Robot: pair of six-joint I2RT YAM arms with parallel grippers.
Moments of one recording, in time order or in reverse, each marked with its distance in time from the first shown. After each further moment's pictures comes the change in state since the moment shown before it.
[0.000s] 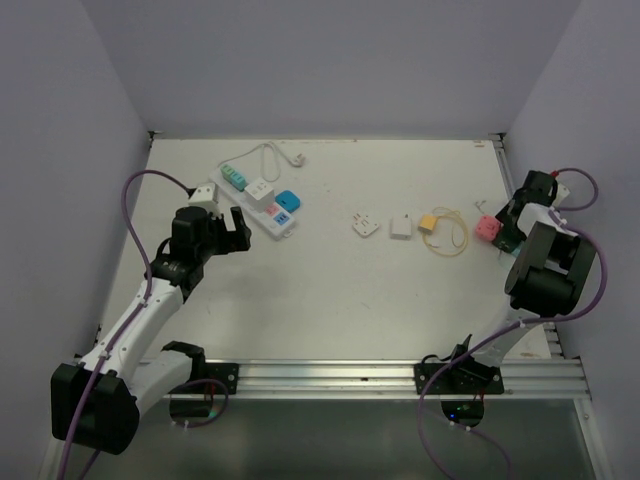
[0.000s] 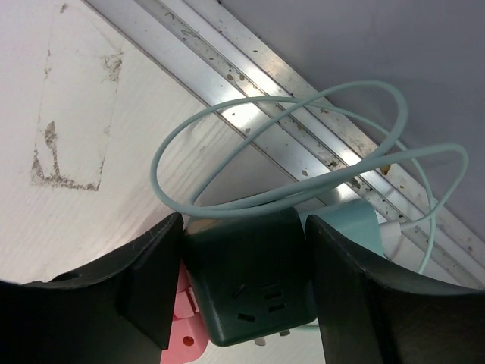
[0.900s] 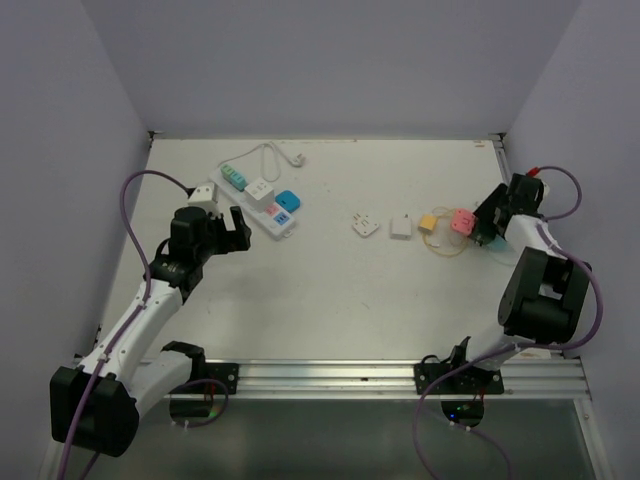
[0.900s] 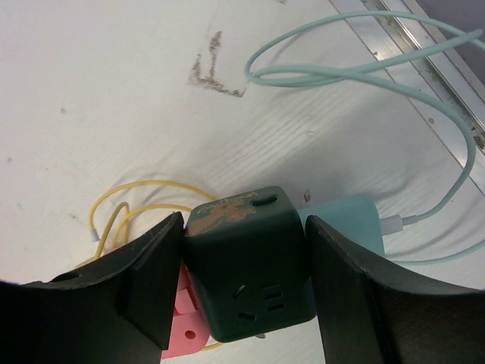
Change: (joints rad) left arm 0.000 -0.013 0.000 0.003 0.007 0.000; right arm 0.091 -0.204 -0.159 0.053 -0.196 0.050
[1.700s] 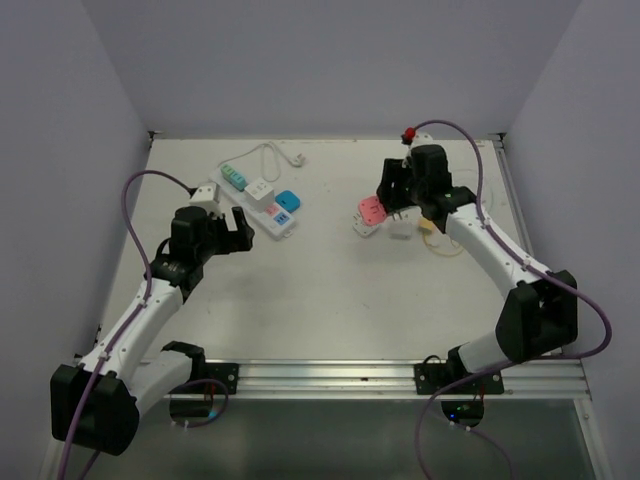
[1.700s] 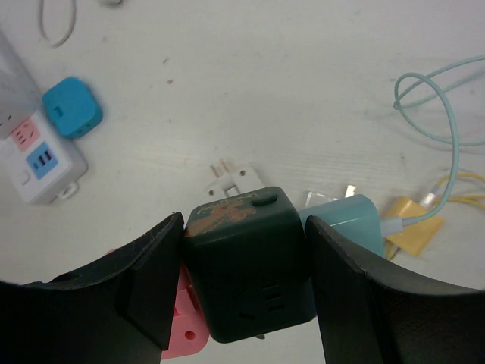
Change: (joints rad) left arm 0.000 0.008 0.000 0.005 0.027 -0.004; right arm 0.610 -0.124 0.218 -0.135 -0.045 -0.155
